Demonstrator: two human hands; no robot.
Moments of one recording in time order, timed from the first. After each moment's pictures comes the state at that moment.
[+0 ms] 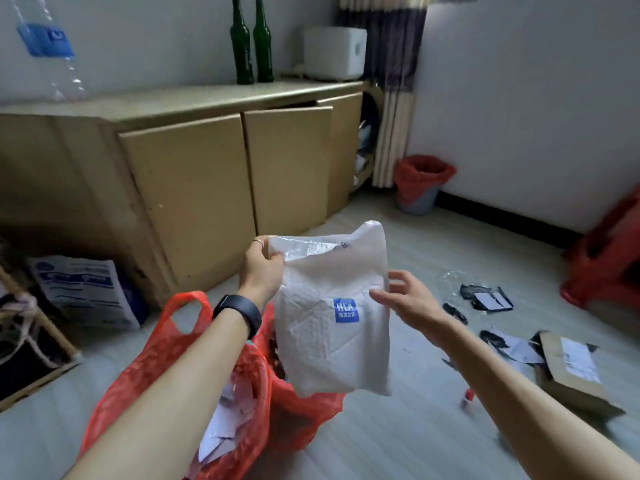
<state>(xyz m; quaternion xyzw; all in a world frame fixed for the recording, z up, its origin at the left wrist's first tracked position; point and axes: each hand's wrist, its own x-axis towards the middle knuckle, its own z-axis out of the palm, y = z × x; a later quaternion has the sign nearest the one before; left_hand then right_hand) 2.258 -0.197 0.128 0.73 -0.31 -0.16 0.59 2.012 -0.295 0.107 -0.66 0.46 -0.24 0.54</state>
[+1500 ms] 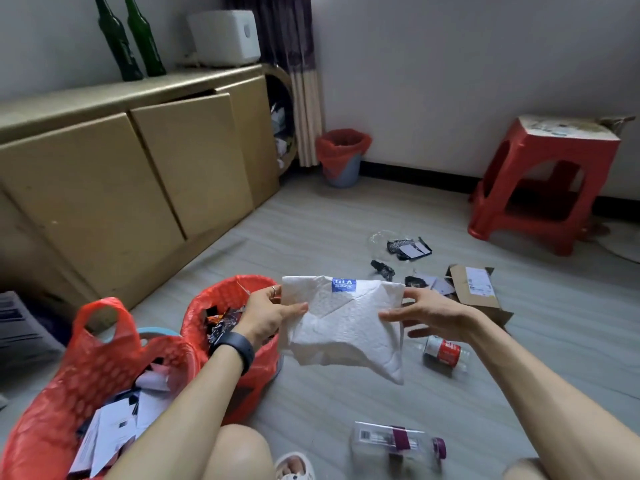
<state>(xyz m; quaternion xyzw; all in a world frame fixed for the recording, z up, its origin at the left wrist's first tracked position) 2.078 -0.180 0.075 0.64 -0.34 -0.47 0.50 1.784 -0.267 0.089 -0.60 0.48 -0.10 0.63</state>
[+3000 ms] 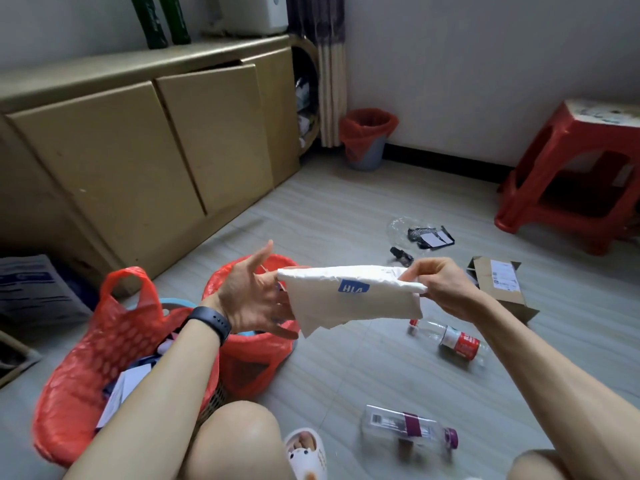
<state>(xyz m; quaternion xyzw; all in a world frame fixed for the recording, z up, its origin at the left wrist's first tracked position) 2.137 -0.154 0.111 0.46 -0.22 -0.77 0.37 1.818 -0.284 0.084 -0.59 0.48 -0.26 0.60</state>
